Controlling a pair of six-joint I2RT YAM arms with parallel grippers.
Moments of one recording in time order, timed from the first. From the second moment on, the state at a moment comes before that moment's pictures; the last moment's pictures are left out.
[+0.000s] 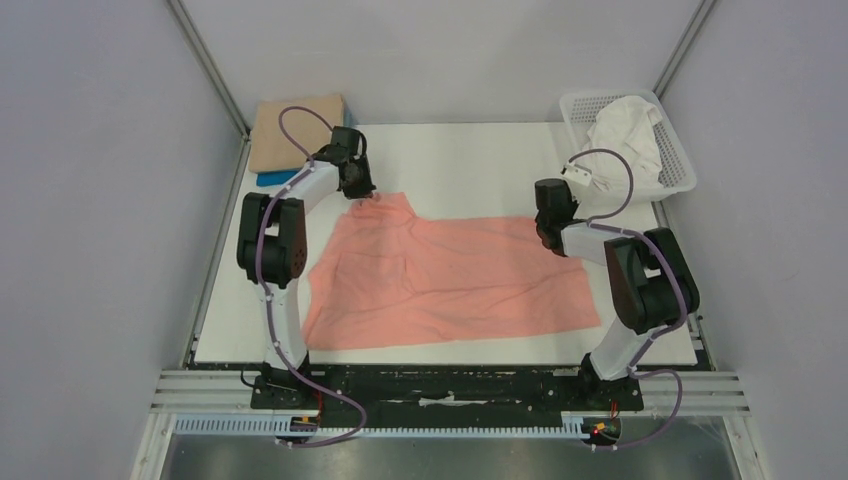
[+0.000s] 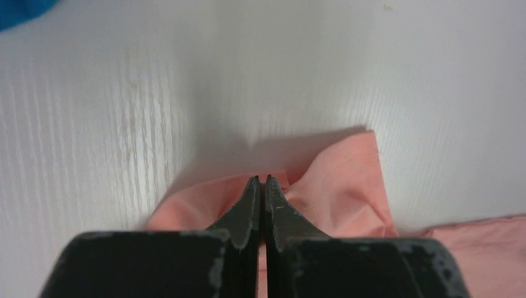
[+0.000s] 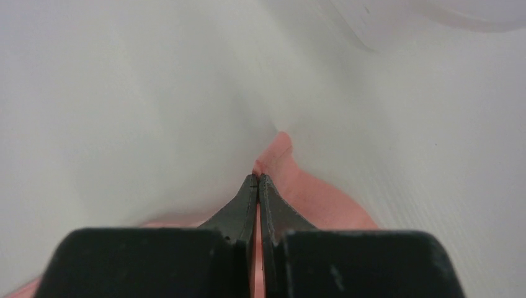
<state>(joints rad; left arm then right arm) -0.20 2.12 1.62 -0.46 0.03 -0.38 0.24 1.74 0.85 0.22 0.58 0.46</state>
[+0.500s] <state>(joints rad) -0.28 1.74 1.13 -0.29 0.06 -0.42 0.34 1.43 0.61 0.21 0.60 0.41</state>
